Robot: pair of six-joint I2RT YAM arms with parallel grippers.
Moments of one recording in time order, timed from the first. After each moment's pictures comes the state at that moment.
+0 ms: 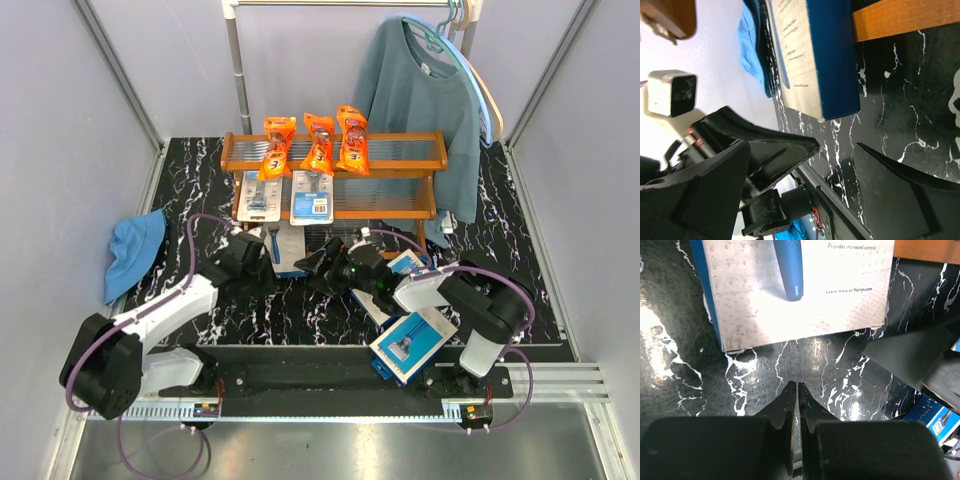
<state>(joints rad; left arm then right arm) -0.53 1.16 0.60 -0.37 0.11 -0.71 0.86 1.73 0.62 0.76 -0.11 1.44</state>
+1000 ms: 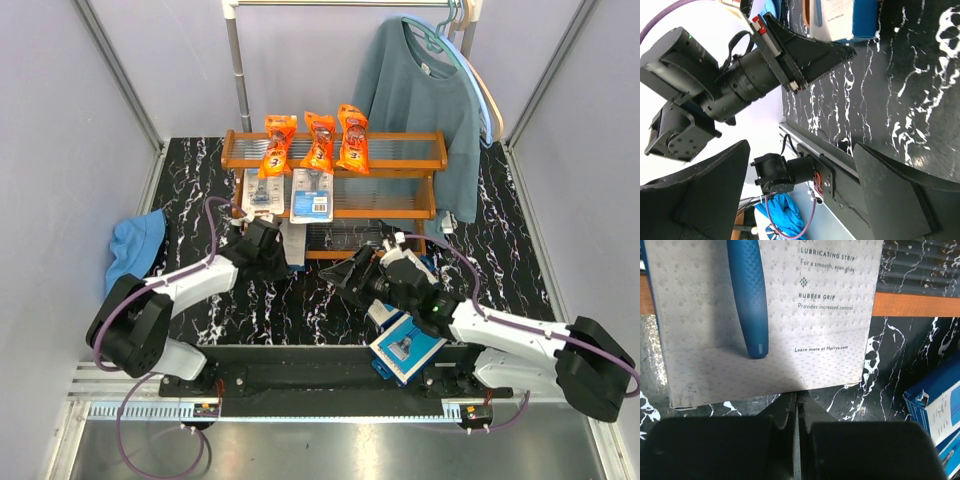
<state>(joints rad) -0.53 1.41 0.71 -0.22 0.04 -0.71 0.93 1.11 0.47 0.31 0.02 1.37</state>
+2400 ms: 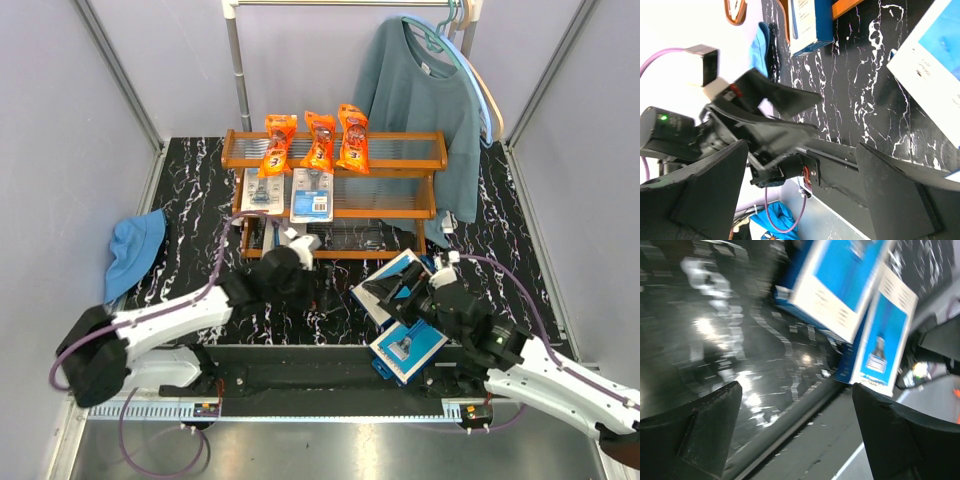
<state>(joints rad) -0.89 1.13 0.64 -0.18 0.14 -0.69 0.98 0.50 0.44 -0.30 0.23 1.40</state>
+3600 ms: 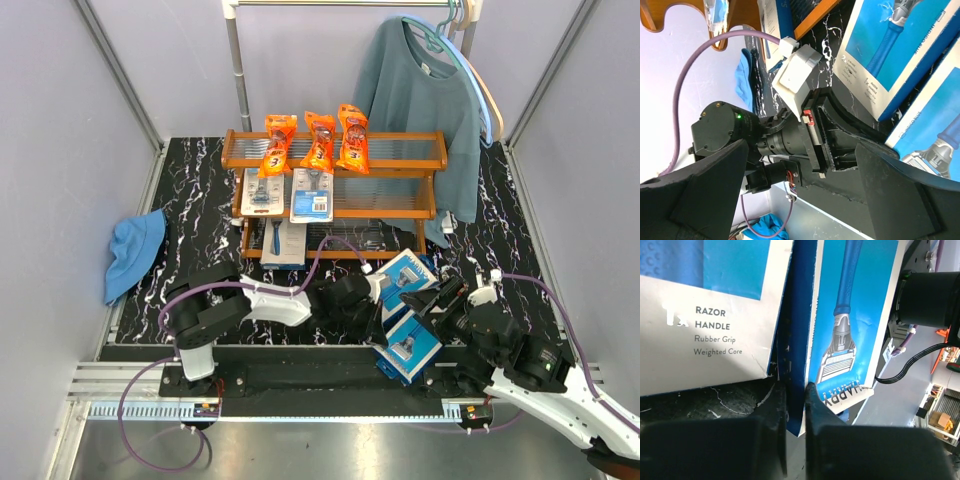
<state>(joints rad) -1.17 1.81 0.86 0.22 0.37 -0.82 0.98 0.14 0.50 -0.80 0.35 1.45</state>
